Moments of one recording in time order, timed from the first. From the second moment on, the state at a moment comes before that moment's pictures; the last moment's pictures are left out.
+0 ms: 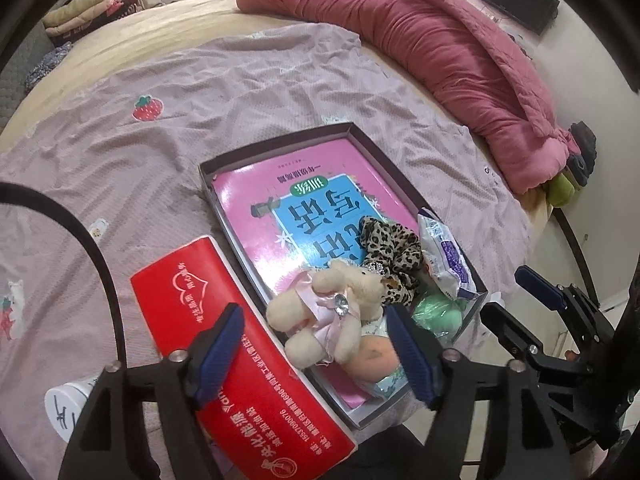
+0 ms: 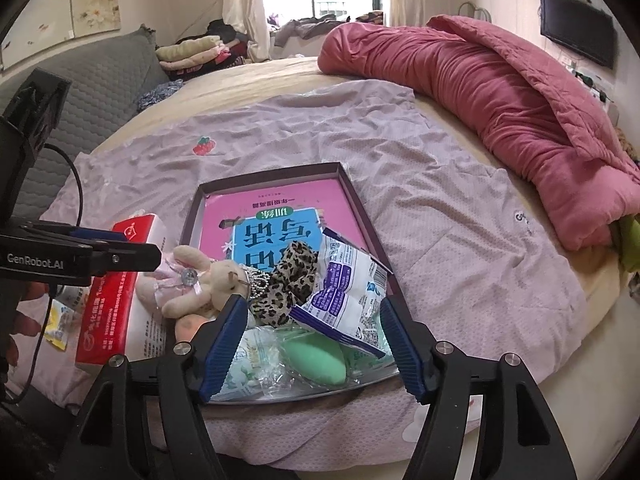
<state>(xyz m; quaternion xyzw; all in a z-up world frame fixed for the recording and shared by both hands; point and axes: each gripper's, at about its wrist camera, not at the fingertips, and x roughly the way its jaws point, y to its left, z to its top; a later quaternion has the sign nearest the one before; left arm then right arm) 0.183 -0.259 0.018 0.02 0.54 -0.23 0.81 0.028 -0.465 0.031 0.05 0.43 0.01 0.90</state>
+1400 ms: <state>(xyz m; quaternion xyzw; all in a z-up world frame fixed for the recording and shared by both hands) 0.103 -0.086 0.115 -0.01 0.45 -0.11 0.89 -0.009 -0.288 0.133 -0.10 0.31 0.20 0.92</state>
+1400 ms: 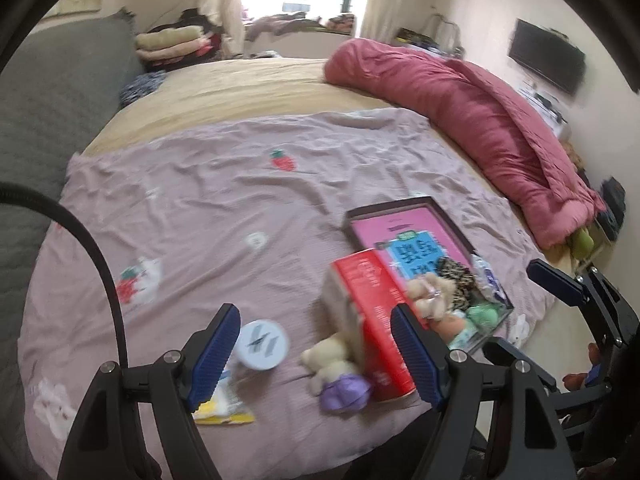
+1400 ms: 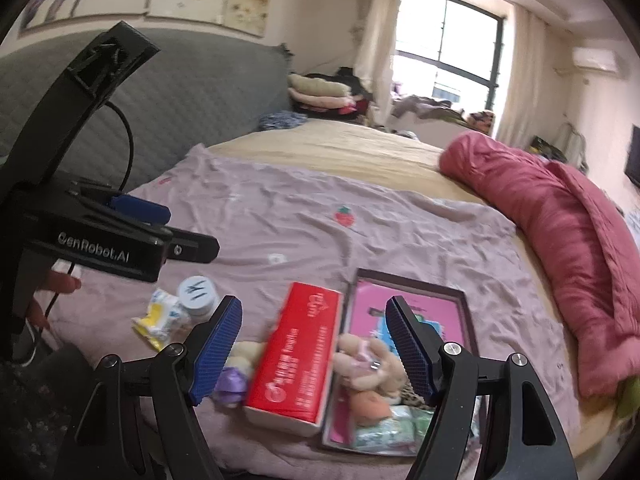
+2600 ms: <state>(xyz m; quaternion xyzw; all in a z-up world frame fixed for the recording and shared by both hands) 0.104 0.029 -0.058 -0.08 0.59 -0.03 0.80 -0.020 -0.132 -0.041 -0.38 0.38 0.15 0.83</state>
